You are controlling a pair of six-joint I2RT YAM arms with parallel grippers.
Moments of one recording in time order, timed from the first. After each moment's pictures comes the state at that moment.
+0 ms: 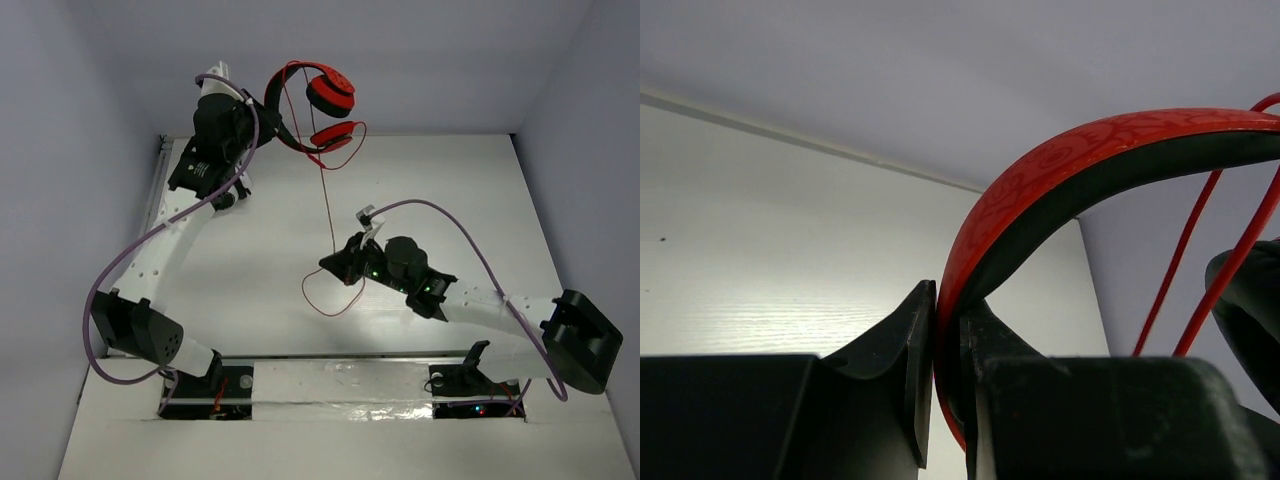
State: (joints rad) left arm -0.34 1.46 1.59 -0.28 -0.01 -0.71; right arm 0.90 1.26 0.62 0.52 -0.12 0.52
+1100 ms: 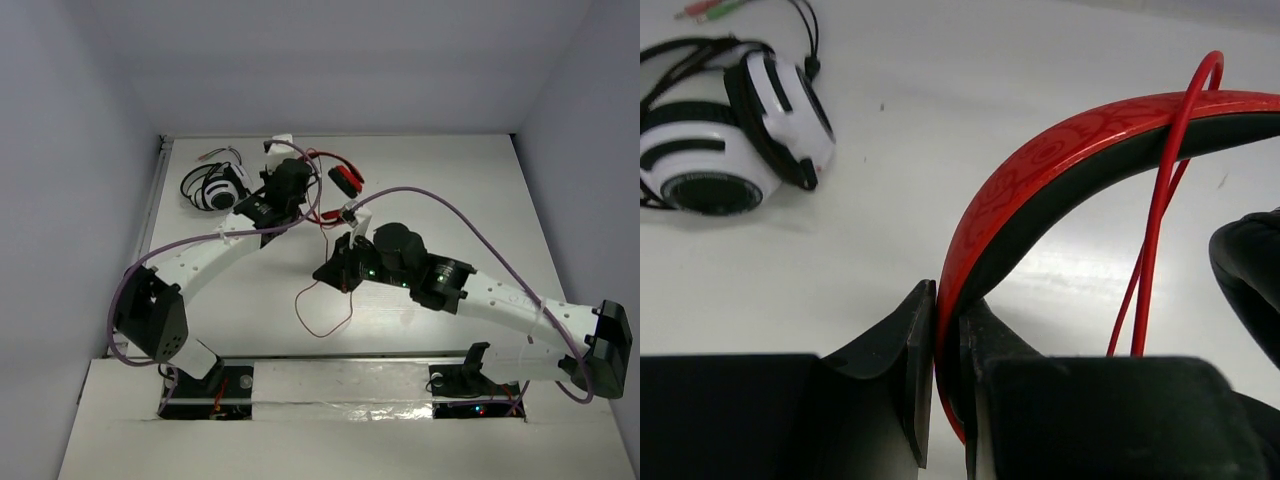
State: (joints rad) left arm -0.63 1.51 1.25 -0.26 -0.65 -0.46; right arm 1.04 1.17 0.94 -0.05 -0.14 0.55
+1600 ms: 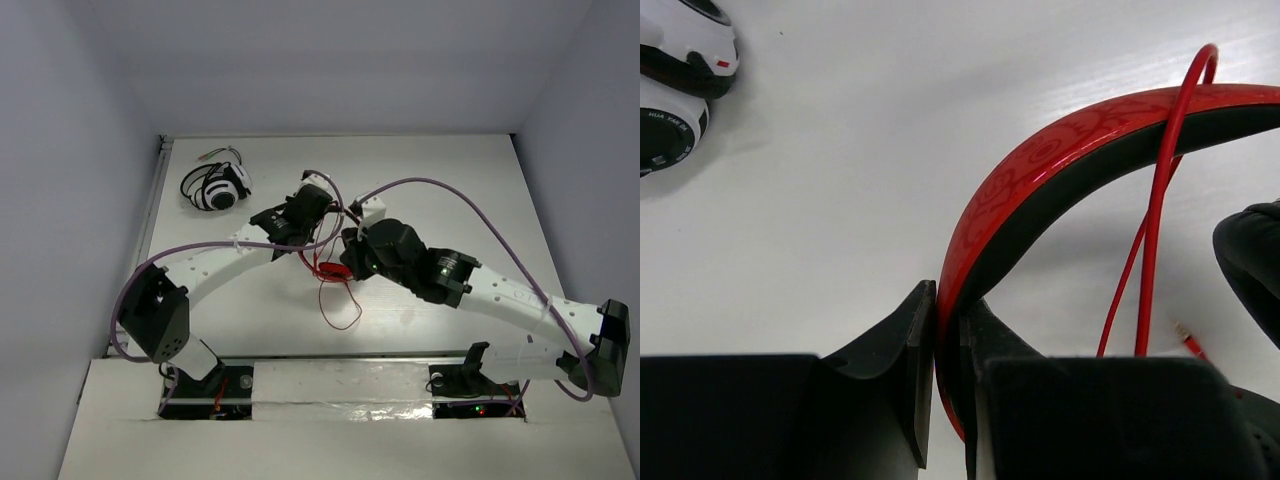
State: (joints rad) left arm -0.76 1.53 1.18 -0.48 -0.52 -0.27; right arm 1.04 1.20 1.07 -0.39 0.25 0.42
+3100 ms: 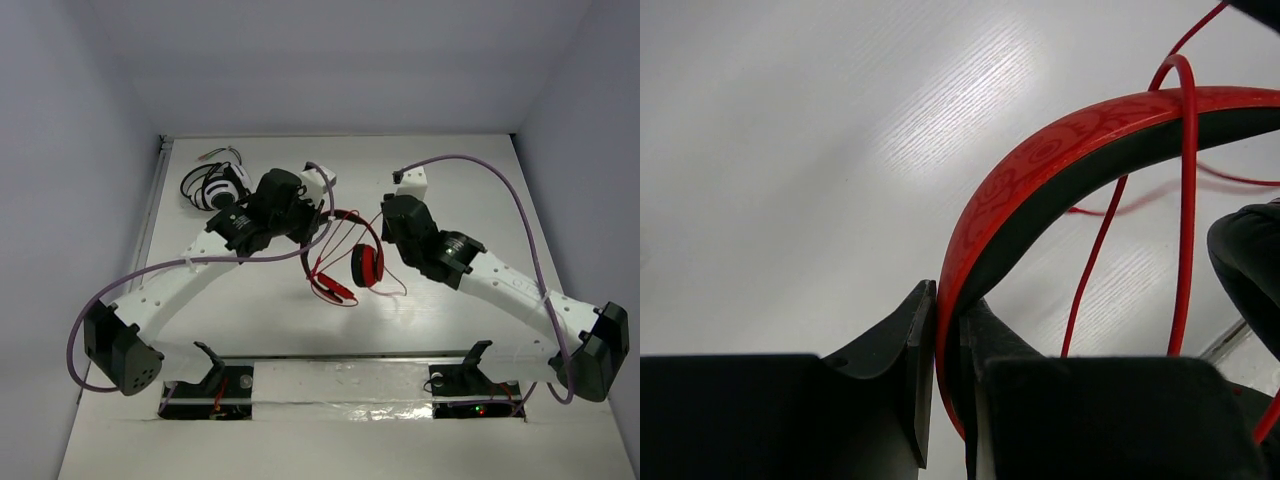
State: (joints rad) left arm -0.72 1.31 1.24 -0.59 0.02 -0.03; right arm 0.83 1.23 1.09 -0.43 0.71 0.39
